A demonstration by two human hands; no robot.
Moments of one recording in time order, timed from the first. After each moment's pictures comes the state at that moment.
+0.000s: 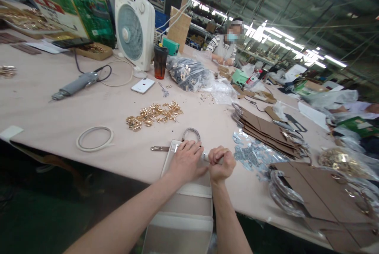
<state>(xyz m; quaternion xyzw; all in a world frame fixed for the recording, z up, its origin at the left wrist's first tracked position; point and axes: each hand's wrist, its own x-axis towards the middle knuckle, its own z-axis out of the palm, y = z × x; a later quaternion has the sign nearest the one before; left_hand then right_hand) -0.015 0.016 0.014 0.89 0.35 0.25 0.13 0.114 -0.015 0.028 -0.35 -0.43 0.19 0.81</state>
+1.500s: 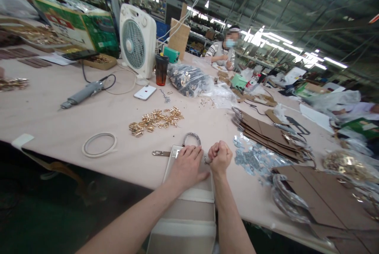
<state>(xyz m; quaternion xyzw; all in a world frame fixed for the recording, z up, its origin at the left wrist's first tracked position) -0.014 0.011 0.013 0.89 0.36 0.26 0.13 0.124 0.013 0.033 -0.47 -0.35 0.28 0.76</state>
